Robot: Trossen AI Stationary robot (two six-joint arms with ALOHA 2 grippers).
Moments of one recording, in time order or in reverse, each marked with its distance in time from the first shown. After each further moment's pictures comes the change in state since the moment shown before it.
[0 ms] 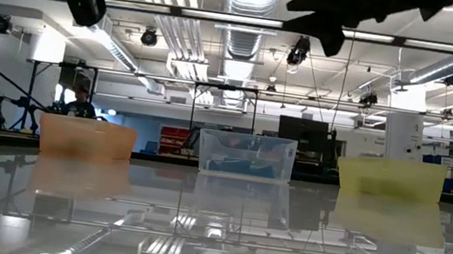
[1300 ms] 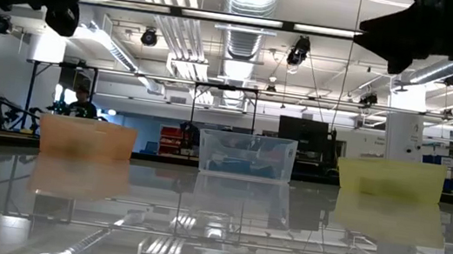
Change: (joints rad) left arm 0.000 -0.394 -0.287 -0.009 -0.008 0.497; right arm -0.003 -0.608 -0.546 0.257 0.163 -0.185
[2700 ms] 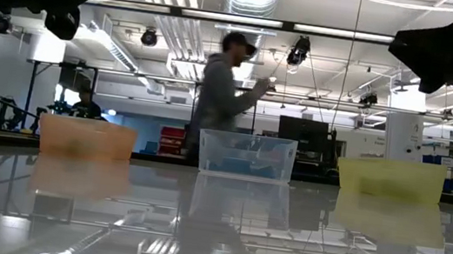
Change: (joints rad) left arm 0.000 0.004 -0.001 -0.032 0.002 -0.001; right arm 0.000 -0.561 -0.264 -0.066 0.093 -0.004
